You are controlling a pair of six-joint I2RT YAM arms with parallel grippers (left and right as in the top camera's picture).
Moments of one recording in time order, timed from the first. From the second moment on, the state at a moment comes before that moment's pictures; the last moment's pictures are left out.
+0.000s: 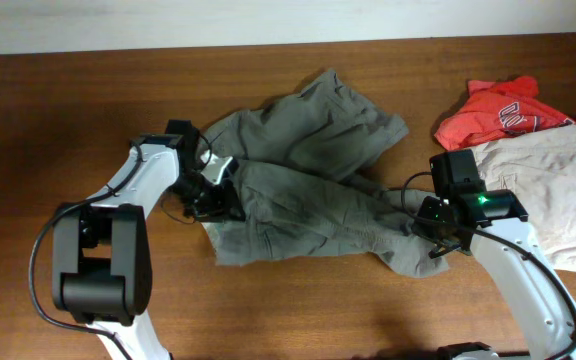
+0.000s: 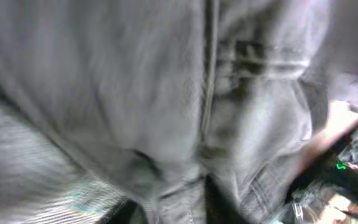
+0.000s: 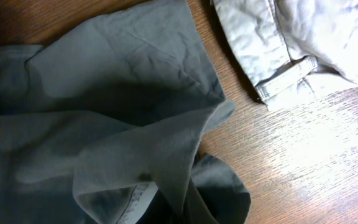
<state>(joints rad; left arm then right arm) -0.12 1.97 1.30 -1.02 0.59 0.10 0.08 1.32 0.90 -0.93 0.14 0.57</state>
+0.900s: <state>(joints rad) -0.14 1.67 1.12 -1.43 0.57 0.14 -0.03 1.32 0.90 -0.77 0.12 0.46</state>
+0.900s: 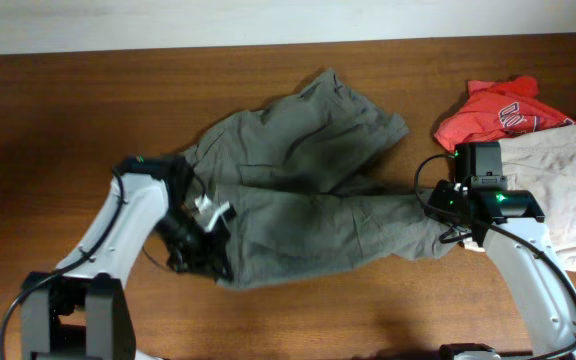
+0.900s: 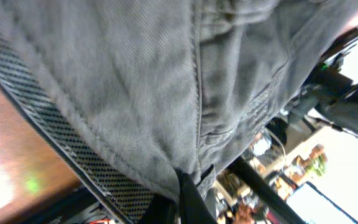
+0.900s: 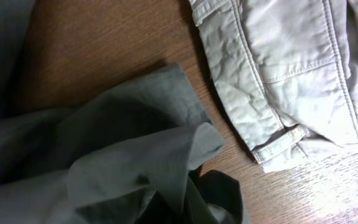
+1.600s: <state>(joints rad) -0.17 1.48 0.81 -1.32 0.64 0.12 -0.03 1.32 0.90 -0.76 0.12 0.44</state>
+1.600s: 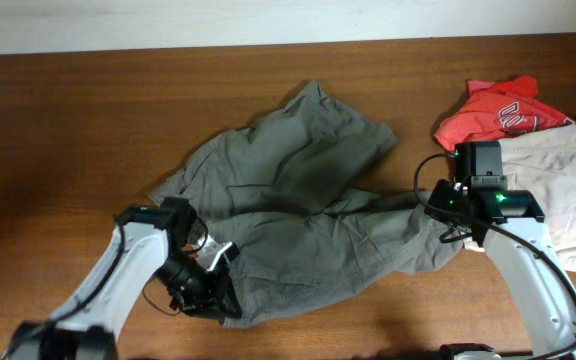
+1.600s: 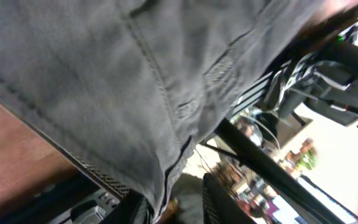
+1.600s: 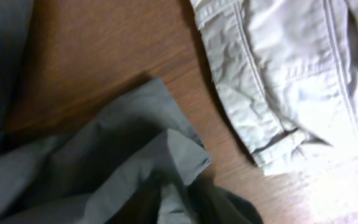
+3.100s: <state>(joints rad) -0.01 1.68 0.95 -0.45 0.01 -0.30 0.32 1.33 1.01 -0.90 -0.40 0.15</state>
